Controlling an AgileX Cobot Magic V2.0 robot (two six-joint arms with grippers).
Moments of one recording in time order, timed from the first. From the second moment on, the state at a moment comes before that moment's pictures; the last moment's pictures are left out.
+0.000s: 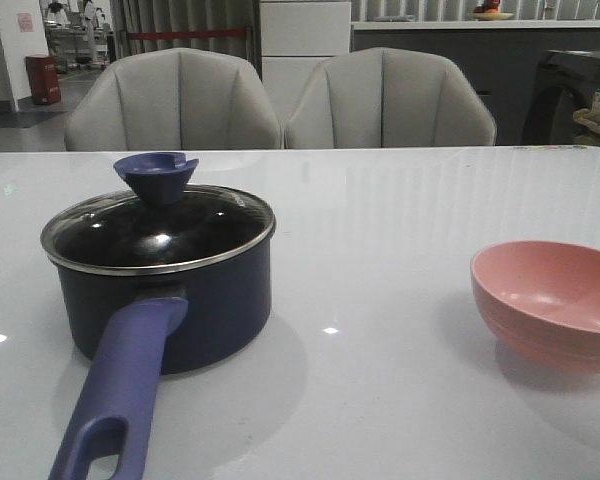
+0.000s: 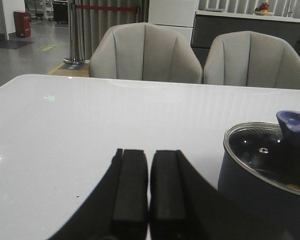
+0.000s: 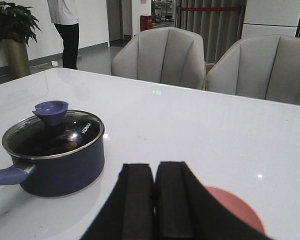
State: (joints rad) left arm -0.05 -0.01 0.01 0.05 0.11 -0.15; right arm 0.39 0.17 -0.17 0.38 0.11 -0.33
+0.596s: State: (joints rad) left arm -0.05 -0.01 0.01 0.05 0.11 -0.15; right arm 0.14 0.13 -0.06 0.02 0.04 0.01
